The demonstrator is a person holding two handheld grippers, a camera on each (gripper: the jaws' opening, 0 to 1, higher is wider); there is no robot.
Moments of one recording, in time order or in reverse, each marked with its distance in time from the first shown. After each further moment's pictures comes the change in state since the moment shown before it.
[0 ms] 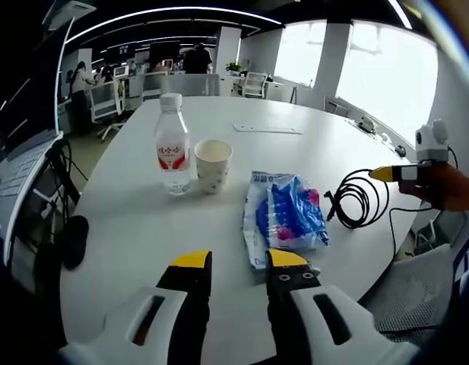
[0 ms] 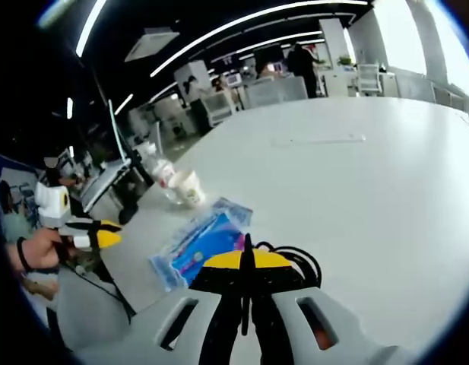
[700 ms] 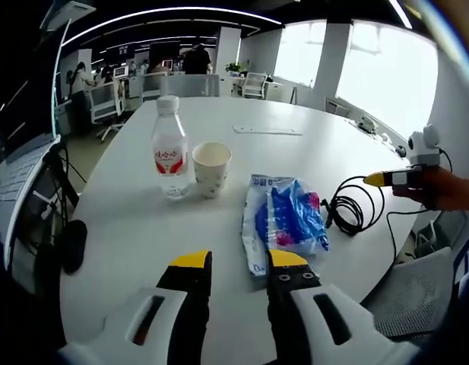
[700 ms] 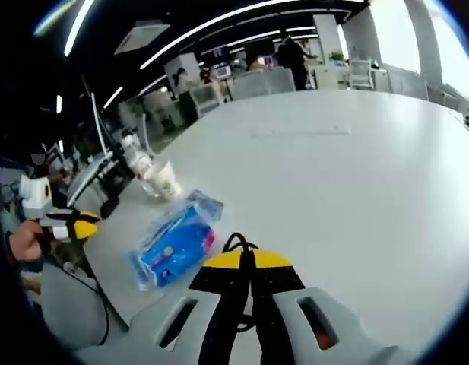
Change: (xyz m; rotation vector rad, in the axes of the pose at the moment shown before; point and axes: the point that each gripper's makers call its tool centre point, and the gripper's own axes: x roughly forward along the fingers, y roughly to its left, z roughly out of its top) left arm 0.007 -0.002 0.009 0.004 -0.001 0.000; right arm 0.013 -0.041 -0.006 -0.015 0.047 -0.077
